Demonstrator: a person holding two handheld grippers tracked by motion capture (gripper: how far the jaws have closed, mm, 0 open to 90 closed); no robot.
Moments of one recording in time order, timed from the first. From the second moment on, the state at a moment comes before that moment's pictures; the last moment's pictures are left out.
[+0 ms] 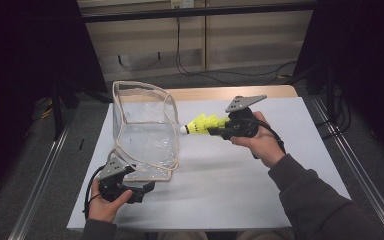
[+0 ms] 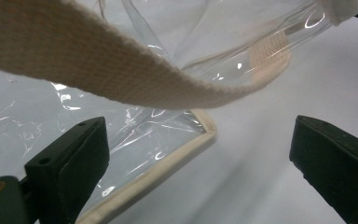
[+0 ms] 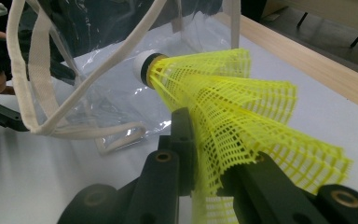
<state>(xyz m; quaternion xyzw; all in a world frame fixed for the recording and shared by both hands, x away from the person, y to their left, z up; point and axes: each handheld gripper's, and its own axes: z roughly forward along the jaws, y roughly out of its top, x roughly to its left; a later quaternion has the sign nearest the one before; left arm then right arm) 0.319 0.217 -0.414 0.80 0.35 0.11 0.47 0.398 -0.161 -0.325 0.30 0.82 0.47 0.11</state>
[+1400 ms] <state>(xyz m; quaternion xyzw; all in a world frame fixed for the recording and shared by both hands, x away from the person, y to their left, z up) 0.318 0.219 -0.413 0.80 0.35 0.11 0.47 0.410 -0.114 -0.269 0.26 0.84 0.47 0.12</state>
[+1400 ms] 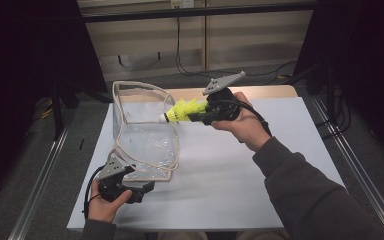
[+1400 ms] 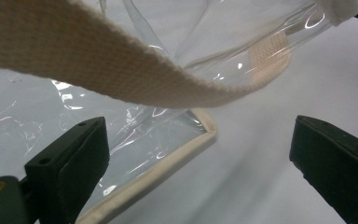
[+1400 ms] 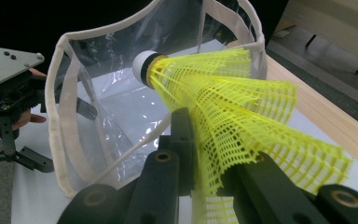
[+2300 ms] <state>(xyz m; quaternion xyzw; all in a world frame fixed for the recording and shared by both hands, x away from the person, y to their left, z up) 0.318 0.219 -0.413 0.80 0.35 0.11 0.47 0.412 -0.079 -0.261 0.23 0.85 0.46 0.12</state>
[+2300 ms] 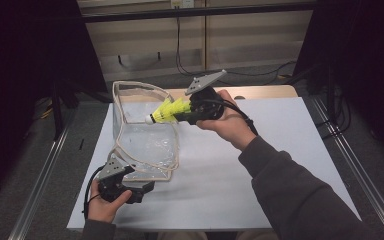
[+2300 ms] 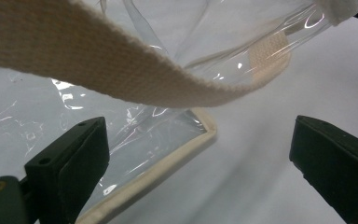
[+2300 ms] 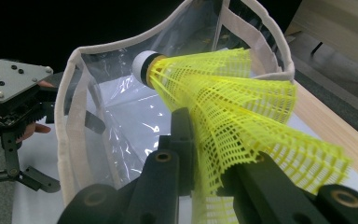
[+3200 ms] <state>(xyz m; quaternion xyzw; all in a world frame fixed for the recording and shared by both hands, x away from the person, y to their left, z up) 0.318 0.221 -0.414 0.80 0.35 0.11 0.48 0.418 -0.043 -0.267 0.21 0.86 0.45 0.12</state>
